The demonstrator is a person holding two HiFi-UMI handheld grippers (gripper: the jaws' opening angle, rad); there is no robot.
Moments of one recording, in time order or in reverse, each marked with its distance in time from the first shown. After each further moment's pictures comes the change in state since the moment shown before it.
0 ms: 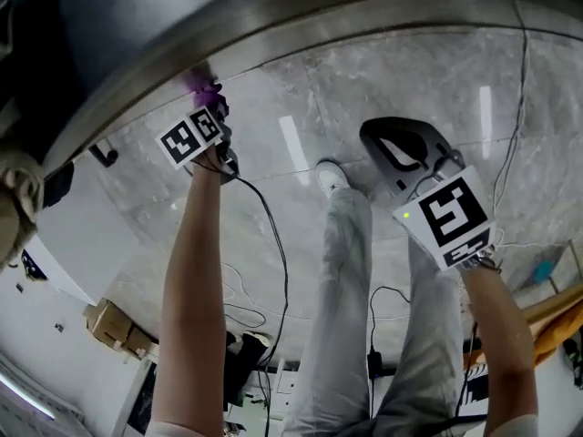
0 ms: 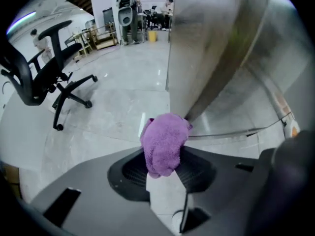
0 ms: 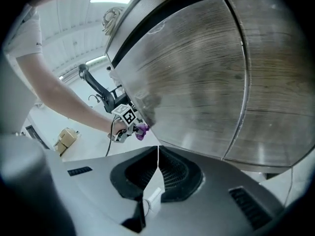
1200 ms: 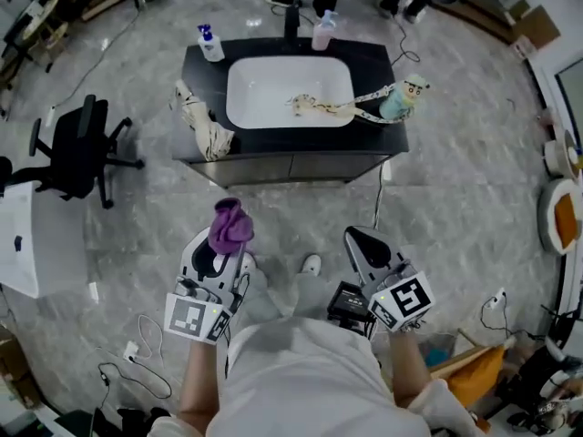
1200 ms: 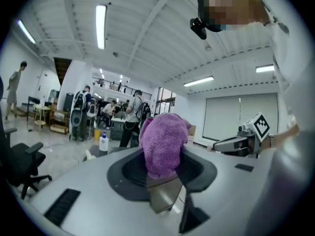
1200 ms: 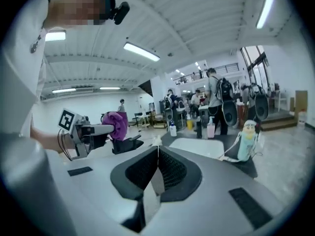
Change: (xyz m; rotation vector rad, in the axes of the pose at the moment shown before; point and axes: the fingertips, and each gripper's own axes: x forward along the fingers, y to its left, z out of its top) left arm -0.788 -0.290 0.023 0.339 -1.020 -0.582; right arm -0.531 0.173 0.239 -0.202 -0.453 -0.137
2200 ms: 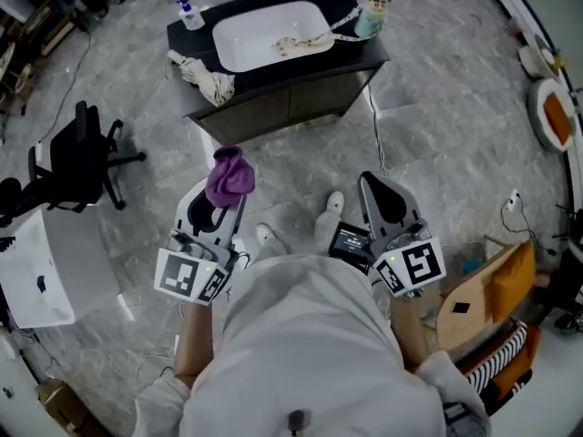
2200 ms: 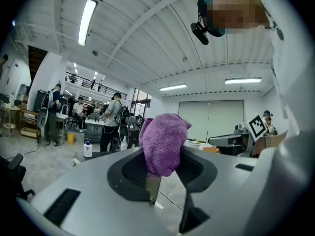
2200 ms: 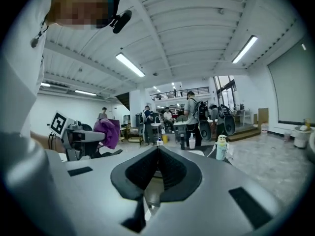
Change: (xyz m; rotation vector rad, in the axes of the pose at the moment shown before) left arm -0.135 0.001 0.053 0.071 -0.009 -0.331; right arm -0.080 0.164 0.041 0.020 -0.189 -0.362
